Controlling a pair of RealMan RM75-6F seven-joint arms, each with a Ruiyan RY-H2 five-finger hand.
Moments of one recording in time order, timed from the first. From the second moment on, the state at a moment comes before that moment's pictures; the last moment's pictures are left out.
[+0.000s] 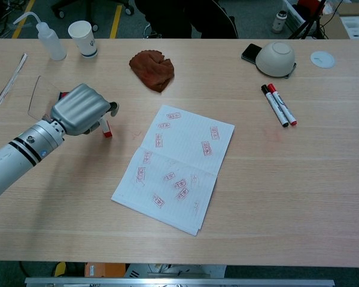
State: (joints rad) left arm -0.61 -1.73 -0.01 -1.04 1.54 1.10 0.47; right arm 0.07 -1.05 0.08 -1.65 -1.46 1.47 -0.08
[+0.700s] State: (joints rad) left arm -0.48 -1.36 -0.11 -1.48 1.35 1.24 0.29; right arm 0.12 -1.03 0.10 -1.60 -1.43 1.39 0.00
